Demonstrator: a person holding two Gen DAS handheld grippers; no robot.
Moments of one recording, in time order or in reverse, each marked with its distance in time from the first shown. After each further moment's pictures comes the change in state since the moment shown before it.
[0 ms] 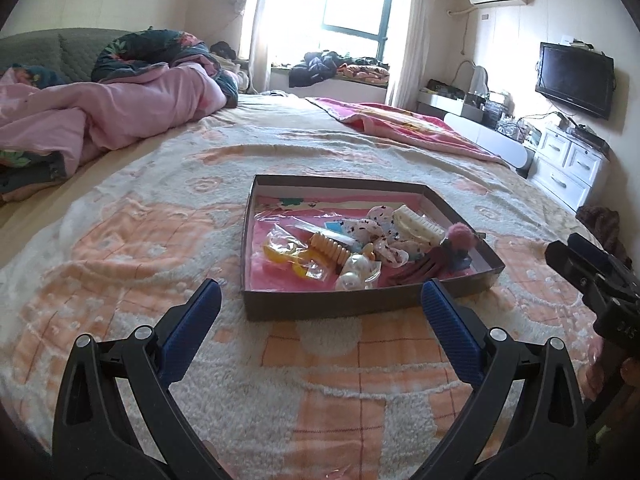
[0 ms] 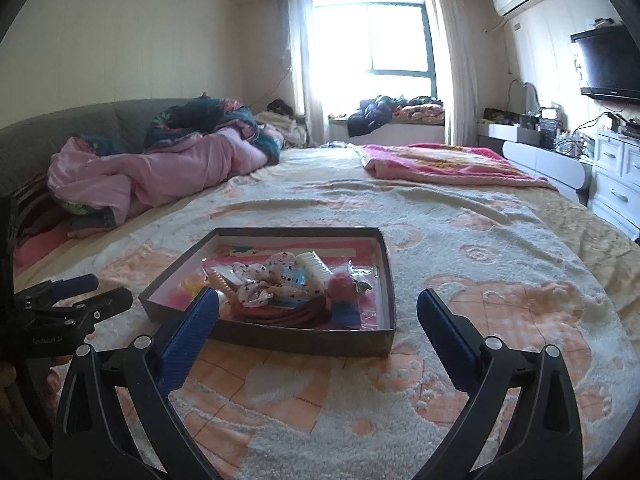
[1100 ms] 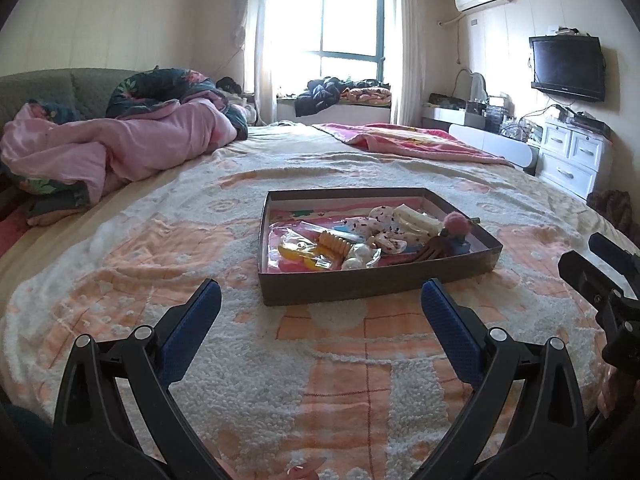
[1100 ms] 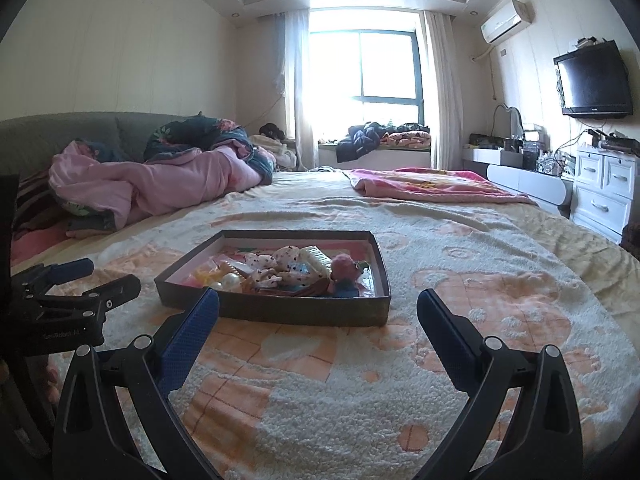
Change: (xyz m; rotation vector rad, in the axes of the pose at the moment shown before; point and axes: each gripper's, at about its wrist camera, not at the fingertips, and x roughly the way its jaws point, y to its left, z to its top) left arm -0.035 -0.014 -0.032 0.086 -0.115 0.071; right arm -0.046 0.024 -0.044 -0.020 -0.098 -0.054
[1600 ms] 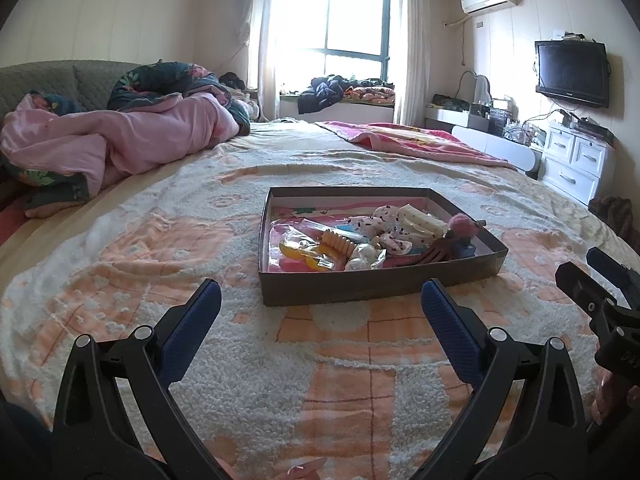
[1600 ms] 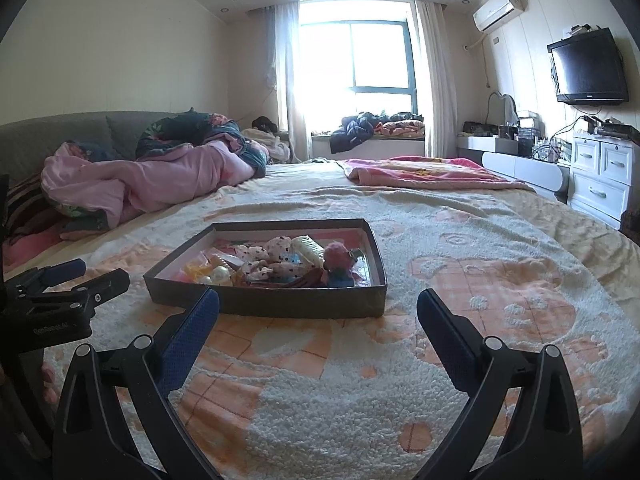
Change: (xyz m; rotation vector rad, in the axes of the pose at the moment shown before) left arm 0.008 0.005 0.000 -0.025 0.010 0.001; right arm 0.013 -0.006 -0.005 0.029 0.030 -0.012
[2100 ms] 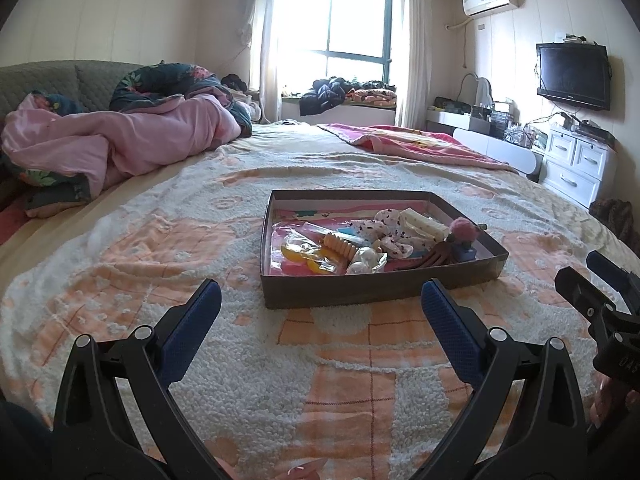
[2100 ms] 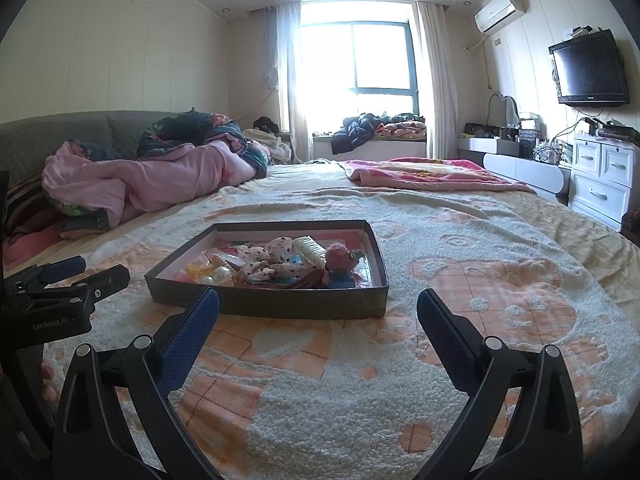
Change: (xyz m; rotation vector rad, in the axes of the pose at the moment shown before) left arm 0.001 0.000 0.001 -0.004 -0.007 0.005; right arm 0.001 0.000 -0.001 -0.002 -0.001 0.002
